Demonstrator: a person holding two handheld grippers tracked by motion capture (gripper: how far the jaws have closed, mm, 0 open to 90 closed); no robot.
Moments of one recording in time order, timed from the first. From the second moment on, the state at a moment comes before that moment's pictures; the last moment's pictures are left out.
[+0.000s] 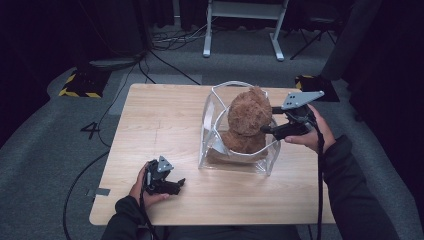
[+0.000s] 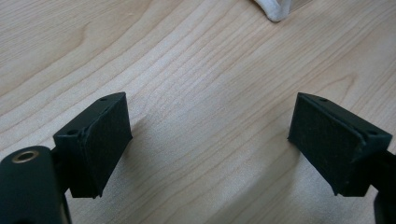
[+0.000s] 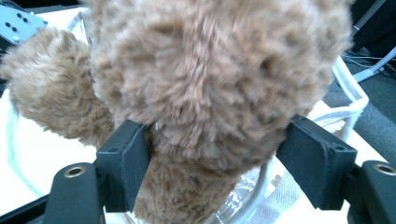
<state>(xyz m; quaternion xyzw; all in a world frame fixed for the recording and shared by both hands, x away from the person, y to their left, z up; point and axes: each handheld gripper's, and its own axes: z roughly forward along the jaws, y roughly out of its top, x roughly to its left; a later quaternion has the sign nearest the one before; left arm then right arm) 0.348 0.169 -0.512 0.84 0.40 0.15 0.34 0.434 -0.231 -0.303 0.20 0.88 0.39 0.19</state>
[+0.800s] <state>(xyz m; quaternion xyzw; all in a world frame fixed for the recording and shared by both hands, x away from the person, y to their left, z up) 0.348 0.169 -0.512 0.84 0.40 0.15 0.34 0.422 -0.264 -0.296 0.21 0.87 0.40 0.21</state>
